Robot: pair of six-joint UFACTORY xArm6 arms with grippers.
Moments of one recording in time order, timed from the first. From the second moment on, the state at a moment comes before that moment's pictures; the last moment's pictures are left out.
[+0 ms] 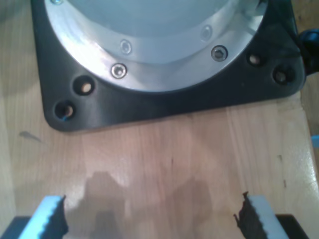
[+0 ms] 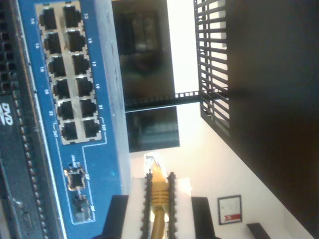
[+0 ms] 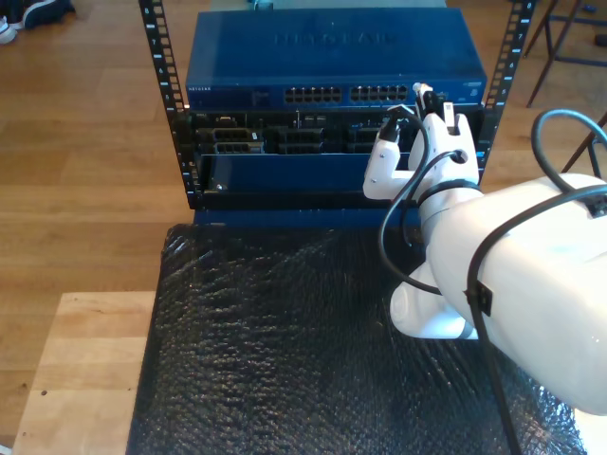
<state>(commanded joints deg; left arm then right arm) 83.7 -29.5 -5.1 -2.3 58.7 -175.9 21.5 30.5 -52.2 21.3 -77.8 -94.2</state>
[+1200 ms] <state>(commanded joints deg) 83.7 -29.5 -5.1 -2.3 58.7 -175.9 24.1 37.0 -60.2 27.6 -77.7 -96.4</state>
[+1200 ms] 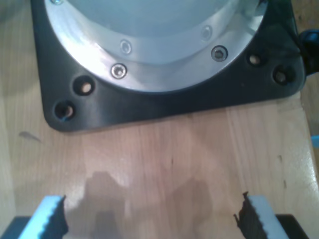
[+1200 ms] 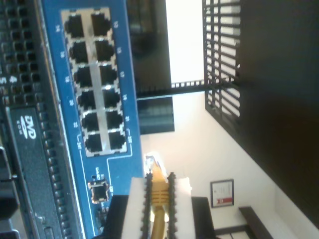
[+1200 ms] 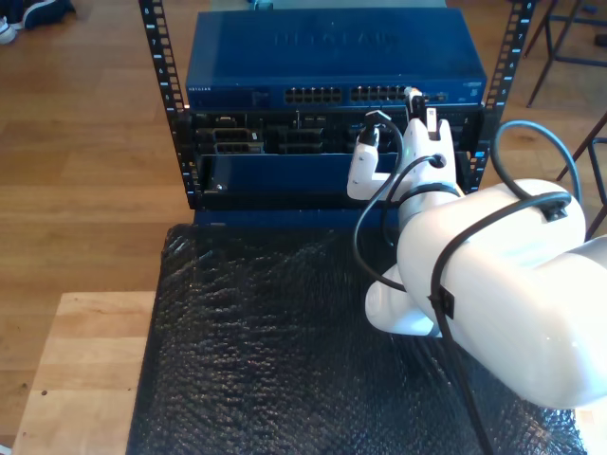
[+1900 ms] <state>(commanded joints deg) 83.7 -29.5 -5.1 -2.3 58.7 -175.9 25.2 39.1 -62.8 29.7 -77.4 -96.3</state>
